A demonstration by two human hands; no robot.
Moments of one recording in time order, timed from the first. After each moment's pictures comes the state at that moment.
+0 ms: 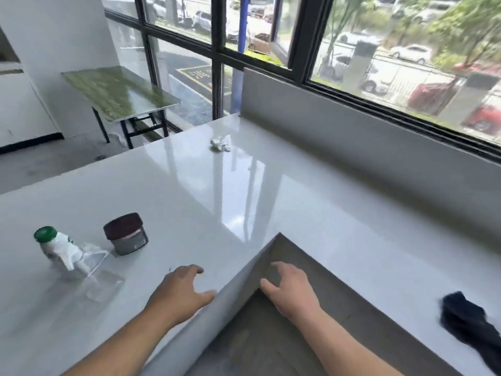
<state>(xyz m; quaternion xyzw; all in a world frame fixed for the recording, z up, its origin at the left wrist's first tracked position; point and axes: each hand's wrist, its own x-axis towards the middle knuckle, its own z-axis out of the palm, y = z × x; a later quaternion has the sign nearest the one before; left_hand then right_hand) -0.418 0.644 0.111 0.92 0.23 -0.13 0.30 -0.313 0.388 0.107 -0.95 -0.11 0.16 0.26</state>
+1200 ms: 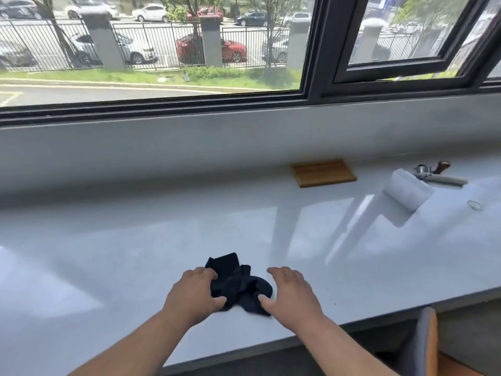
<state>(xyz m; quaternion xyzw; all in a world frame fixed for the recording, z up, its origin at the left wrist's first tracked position) -0.130 -0.024 0.074 0.93 -0.27 -0.22 0.08 -0.273 -0.230 0.055 -0.94 0.24 0.08 0.22</state>
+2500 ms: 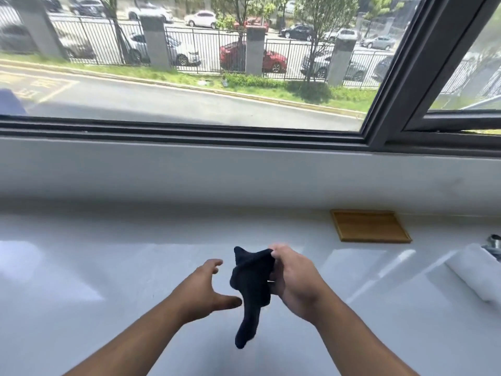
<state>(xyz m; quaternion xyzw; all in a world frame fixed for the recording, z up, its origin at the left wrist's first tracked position) 0.026 -0.046 0.115 0.87 -0.14 -0.31 0.36 -0.065 -0.260 0.185 -0.56 0.19 0.07 0.80</state>
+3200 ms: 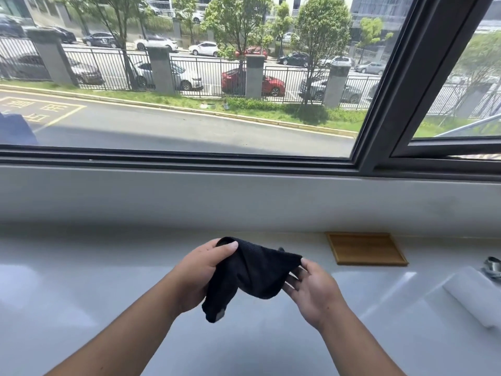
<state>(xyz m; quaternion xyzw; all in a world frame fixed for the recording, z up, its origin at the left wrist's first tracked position) 0.051 -0.089 0.226 0.63 -0.07 -0.37 0.69 -0.051 -0.319 0.174 -0.42 0.32 -0.03 0.85</state>
